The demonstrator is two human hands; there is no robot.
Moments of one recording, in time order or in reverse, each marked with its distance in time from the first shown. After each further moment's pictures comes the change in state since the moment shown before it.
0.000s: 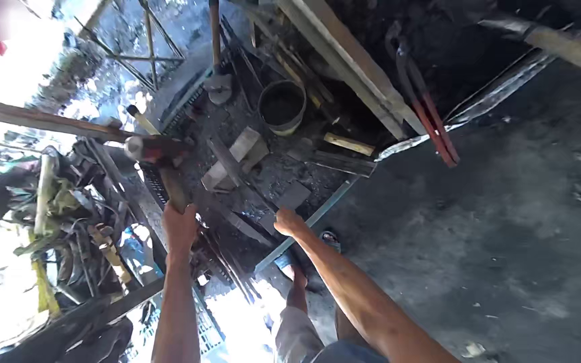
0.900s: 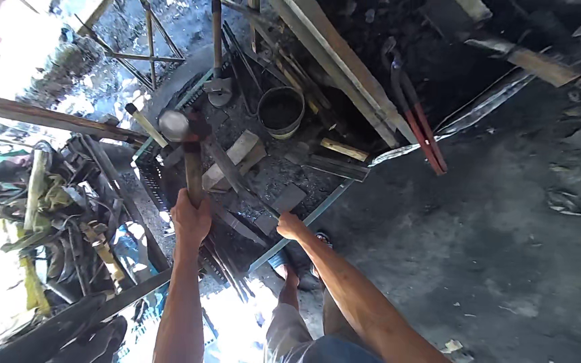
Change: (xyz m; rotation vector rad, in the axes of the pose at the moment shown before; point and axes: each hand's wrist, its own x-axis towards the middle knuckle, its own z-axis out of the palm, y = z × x) left_hand -0.025 0.051 0.006 0.252 -0.017 0.214; right_hand 0.014 0.030 0.013 -0.040 -0.031 -0.034
